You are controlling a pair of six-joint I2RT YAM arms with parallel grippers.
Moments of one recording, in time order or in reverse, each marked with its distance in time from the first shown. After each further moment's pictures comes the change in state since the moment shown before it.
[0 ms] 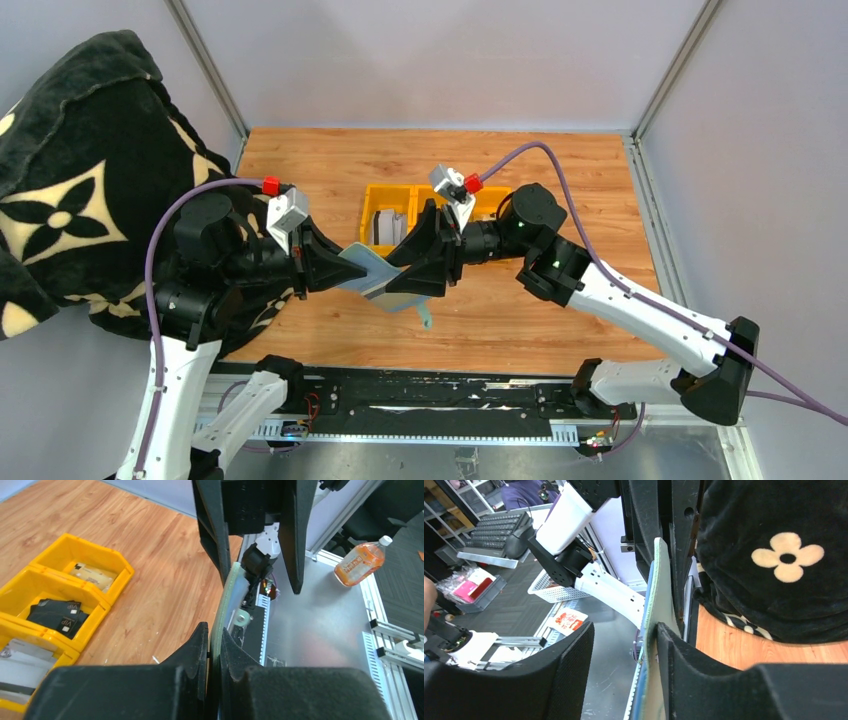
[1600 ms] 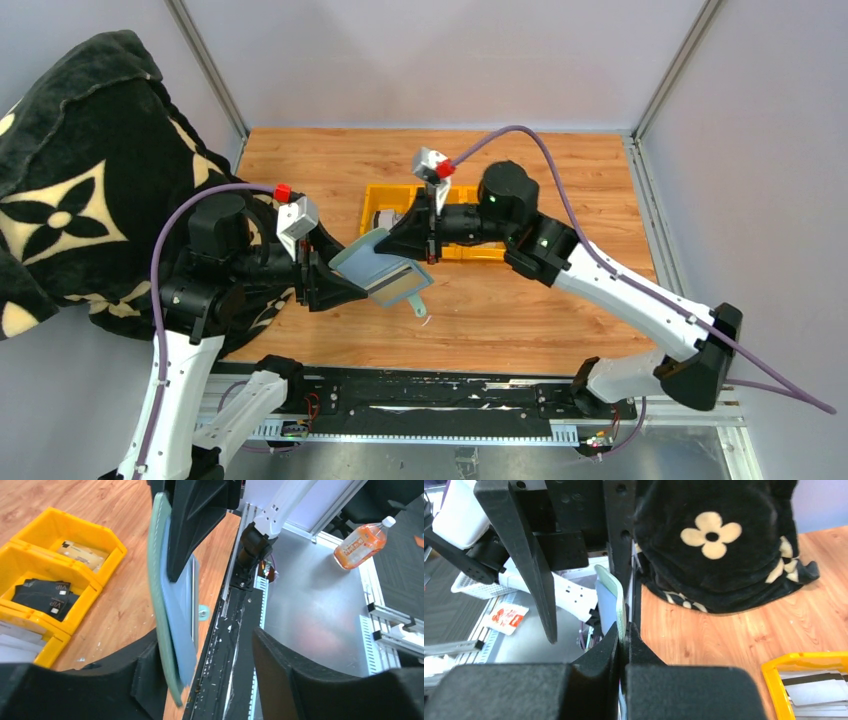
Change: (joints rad) left arm 0.002 0.016 -0.006 -0.154 0.006 0.139; right arm 0.000 0.168 0.260 -0.363 0.154 -0.286
